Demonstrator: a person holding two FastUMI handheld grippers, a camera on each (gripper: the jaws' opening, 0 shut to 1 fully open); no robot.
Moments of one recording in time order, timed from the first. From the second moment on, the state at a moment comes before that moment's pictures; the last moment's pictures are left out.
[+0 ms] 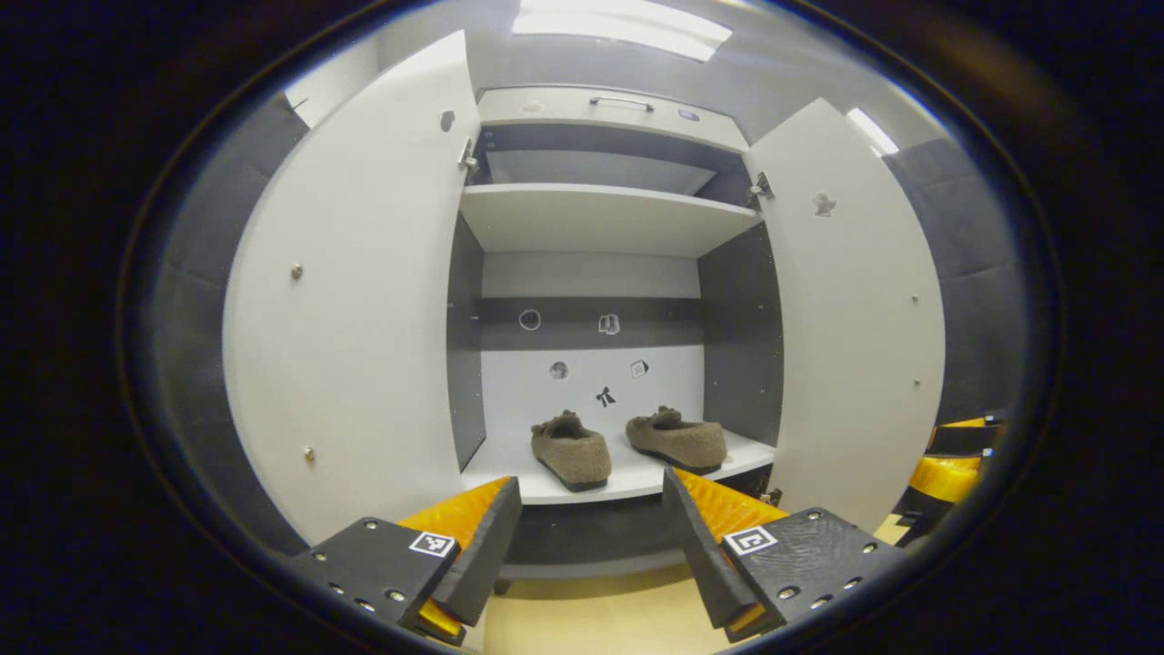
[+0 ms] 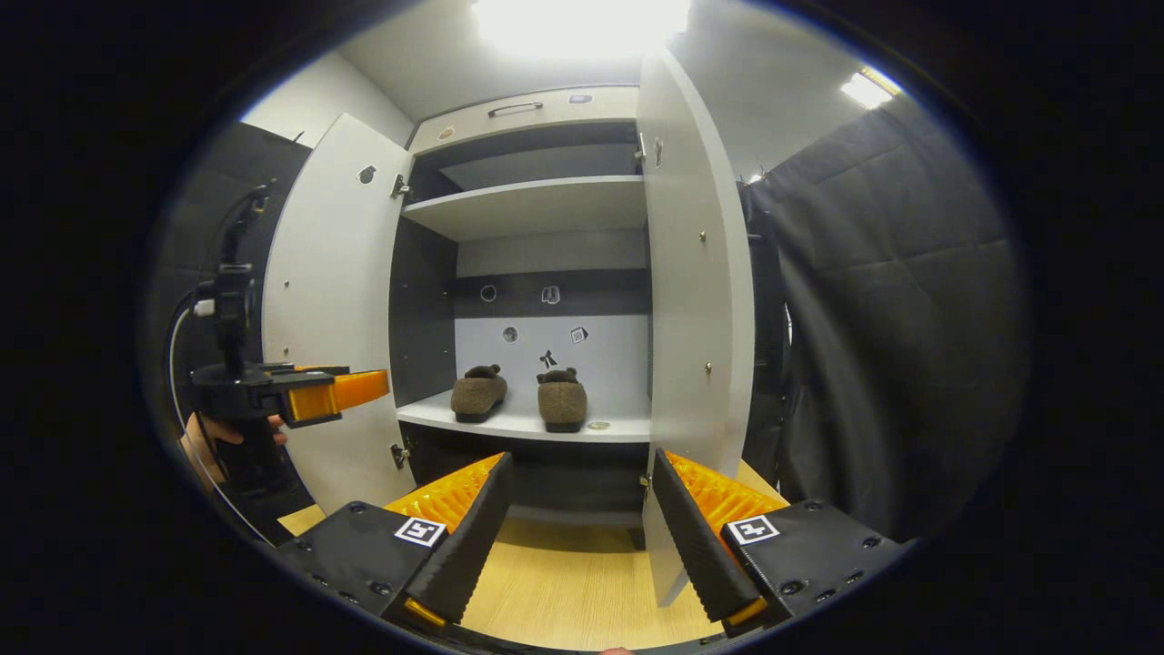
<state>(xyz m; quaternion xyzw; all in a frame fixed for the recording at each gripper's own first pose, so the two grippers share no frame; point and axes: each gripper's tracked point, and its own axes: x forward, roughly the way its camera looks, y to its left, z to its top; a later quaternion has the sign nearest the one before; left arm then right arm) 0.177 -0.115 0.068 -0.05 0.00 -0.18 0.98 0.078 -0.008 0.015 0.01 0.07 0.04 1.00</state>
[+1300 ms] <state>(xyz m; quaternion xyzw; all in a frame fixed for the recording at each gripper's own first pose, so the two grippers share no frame) 0.116 -0.045 0.055 -0.08 0.02 -0.17 0.98 0.121 -0.195 0.083 -0.02 0.03 -0.26 0.96</state>
